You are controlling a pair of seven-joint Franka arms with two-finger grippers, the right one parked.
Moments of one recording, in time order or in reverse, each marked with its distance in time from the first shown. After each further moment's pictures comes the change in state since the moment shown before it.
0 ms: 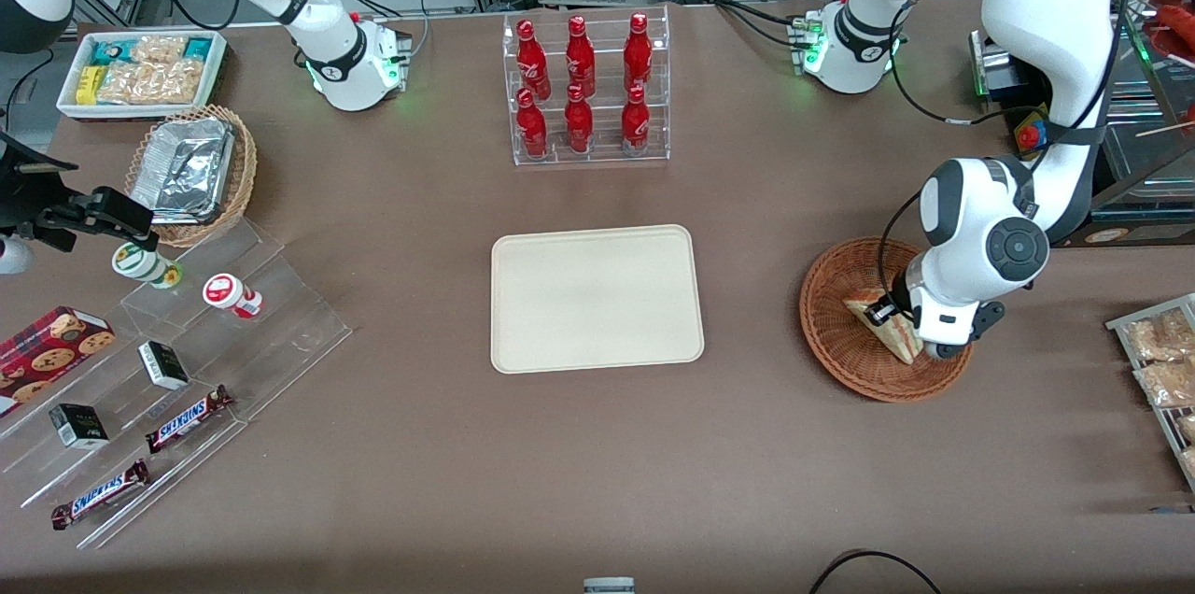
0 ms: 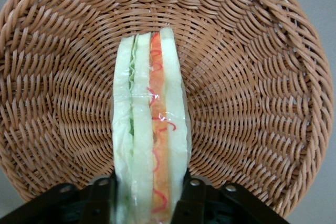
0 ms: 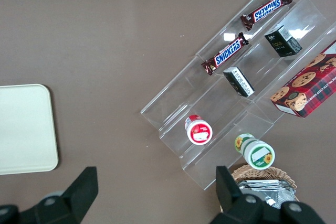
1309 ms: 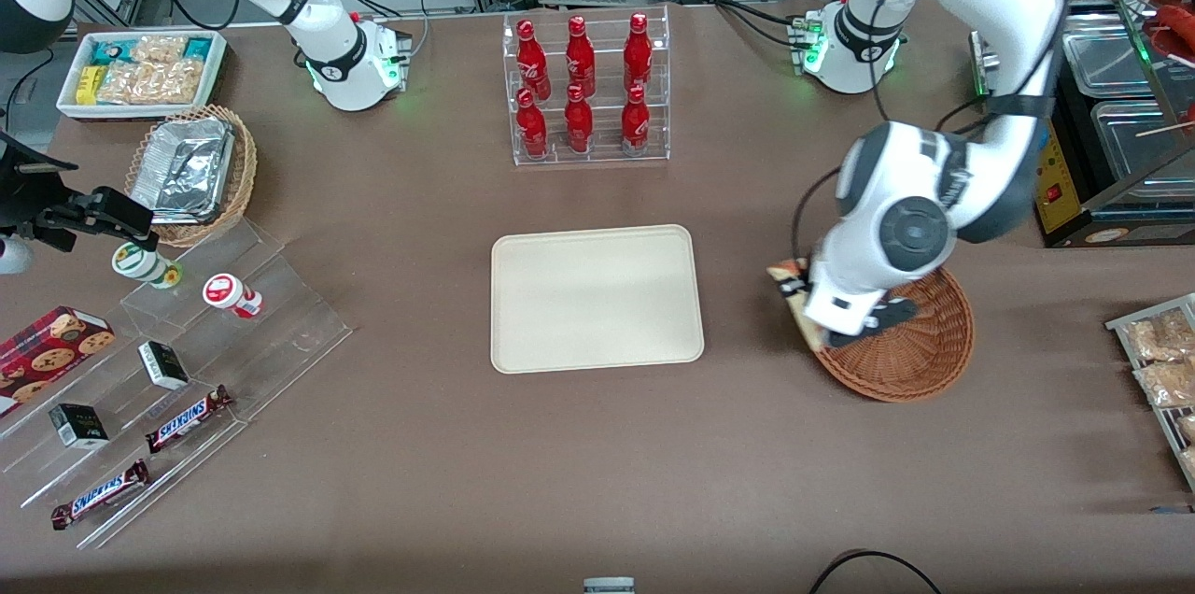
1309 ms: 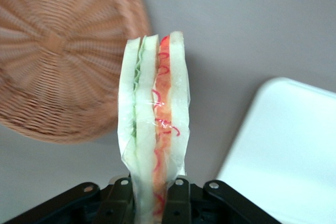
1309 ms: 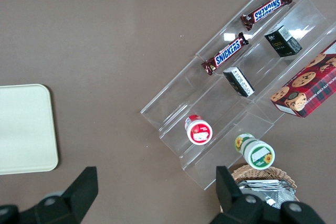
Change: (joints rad) arm -0.280 -0.005 -0.023 0.316 -0.045 -0.398 -0.014
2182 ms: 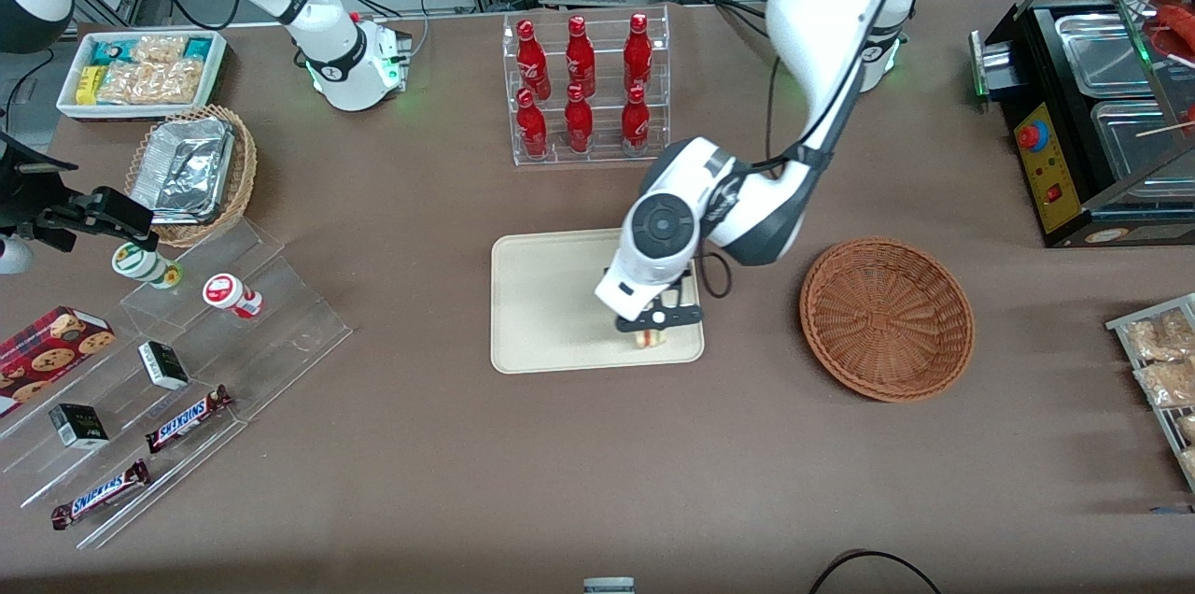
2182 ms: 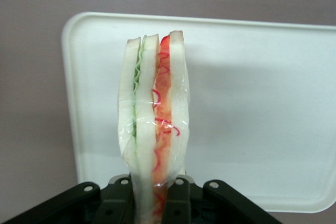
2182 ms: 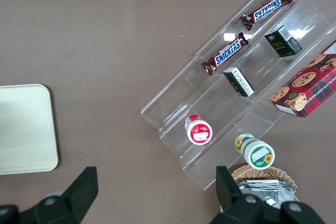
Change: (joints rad) arm -0.316 0.355 -0.003 0.366 -0.028 0.073 -0.063
